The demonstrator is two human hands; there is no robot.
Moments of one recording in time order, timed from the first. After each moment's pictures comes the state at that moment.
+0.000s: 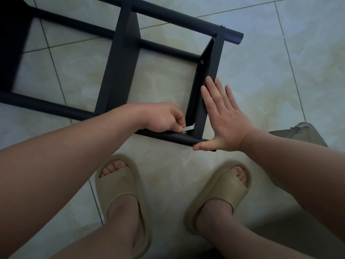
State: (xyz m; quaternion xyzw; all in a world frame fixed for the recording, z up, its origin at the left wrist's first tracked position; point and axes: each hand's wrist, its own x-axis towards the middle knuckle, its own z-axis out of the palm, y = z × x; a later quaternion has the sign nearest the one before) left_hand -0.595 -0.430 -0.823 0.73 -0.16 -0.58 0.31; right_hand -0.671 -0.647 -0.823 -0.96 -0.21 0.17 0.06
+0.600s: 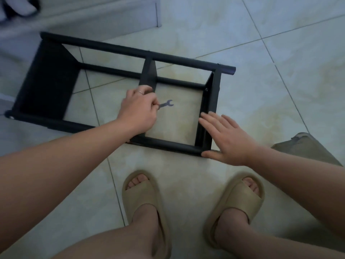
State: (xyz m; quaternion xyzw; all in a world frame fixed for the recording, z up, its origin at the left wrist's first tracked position) left_hand -0.574 -0.358 -0.766 0.96 -0.13 -0.17 0.17; right_hand -0.687 -0.630 -0.784 -0.95 -0.22 0.20 0.06
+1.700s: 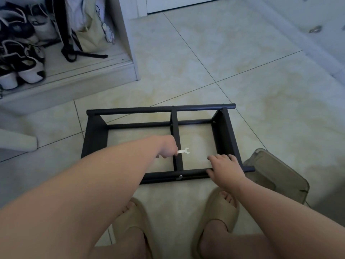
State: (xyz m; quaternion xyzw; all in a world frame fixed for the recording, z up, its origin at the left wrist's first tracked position) left_hand -0.601 -0.477 -0.693 0.85 -0.15 -0.49 0.13; right_hand -0.749 -0.662 -0.745 -0.96 0.07 0.27 0.03
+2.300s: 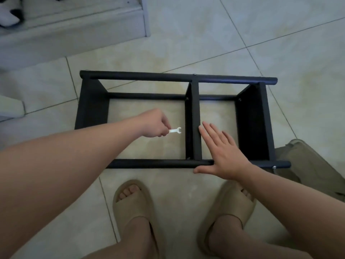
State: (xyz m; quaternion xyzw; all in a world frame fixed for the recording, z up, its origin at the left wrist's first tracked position) left_hand -0.554 -0.407 -0.776 0.86 -0.13 -0.45 0.21; right_hand -0.710 -0.634 -0.803 -0.96 -0.10 0.24 0.10
